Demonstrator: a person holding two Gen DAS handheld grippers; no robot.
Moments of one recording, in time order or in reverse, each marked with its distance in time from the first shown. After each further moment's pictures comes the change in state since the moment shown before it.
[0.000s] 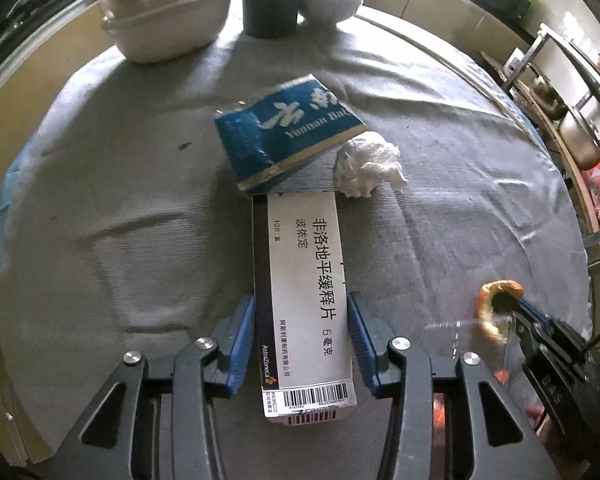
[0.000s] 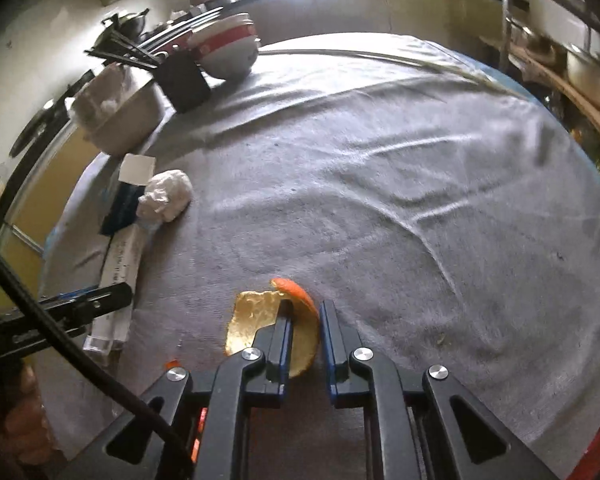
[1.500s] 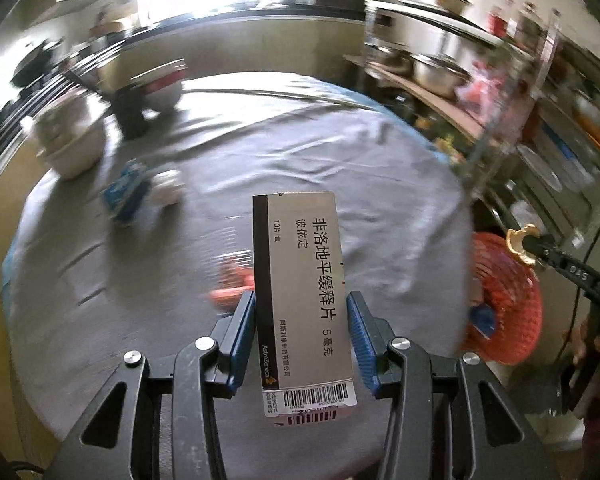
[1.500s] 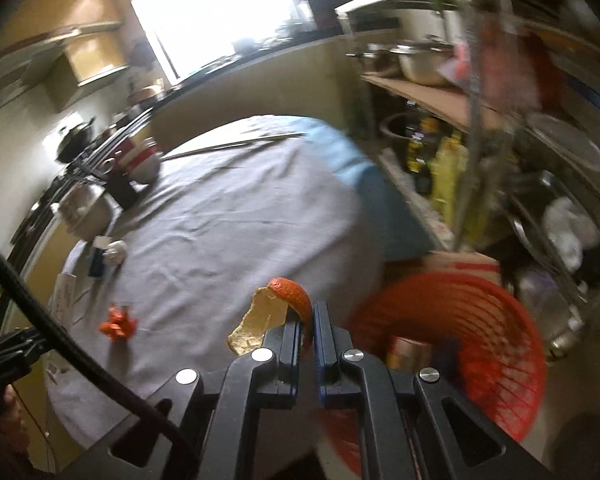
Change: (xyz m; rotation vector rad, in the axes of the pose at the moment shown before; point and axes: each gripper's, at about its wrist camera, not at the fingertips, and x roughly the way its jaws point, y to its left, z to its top) left arm -0.113 -0.149 -0.124 0.416 -0.199 -0.154; right arm -0.203 -0.200 -0.140 0.324 -0.244 -0.150
